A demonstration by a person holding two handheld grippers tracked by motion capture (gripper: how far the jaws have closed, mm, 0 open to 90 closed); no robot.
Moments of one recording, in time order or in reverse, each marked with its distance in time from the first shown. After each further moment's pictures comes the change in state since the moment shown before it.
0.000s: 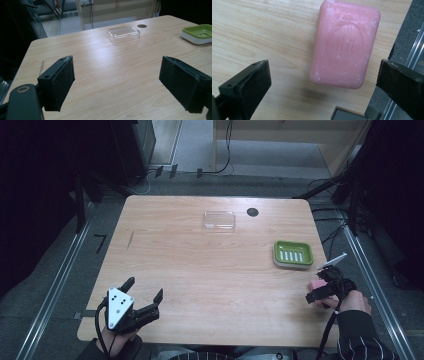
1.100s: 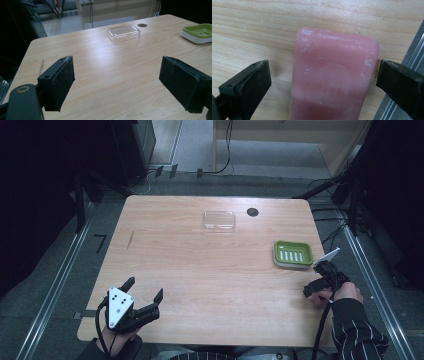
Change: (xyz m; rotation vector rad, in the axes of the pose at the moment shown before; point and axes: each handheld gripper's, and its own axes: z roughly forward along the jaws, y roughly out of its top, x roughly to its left) left arm 0.000 0.000 0.001 0.005 0.000 -0.002; right arm -0.016 0.029 0.032 0.076 0.017 0.021
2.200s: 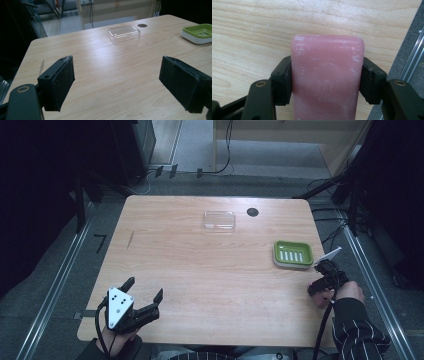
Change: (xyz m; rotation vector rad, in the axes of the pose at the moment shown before) left arm 0.000 0.000 0.000 -0.003 0.000 0.000; right arm 0.002 -0.003 -0.008 -0.052 -0.014 -0.023
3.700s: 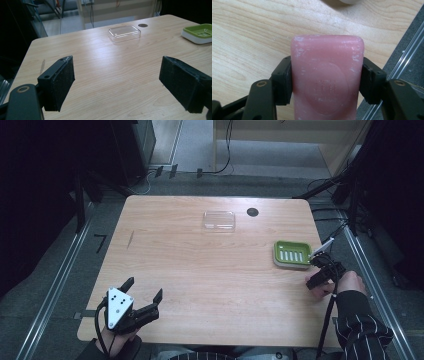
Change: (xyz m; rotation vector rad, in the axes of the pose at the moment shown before) left arm 0.001 0.000 -0.001 0.002 0.003 0.000; right arm 0.013 0.019 -0.025 -0.012 -0.037 -0.179
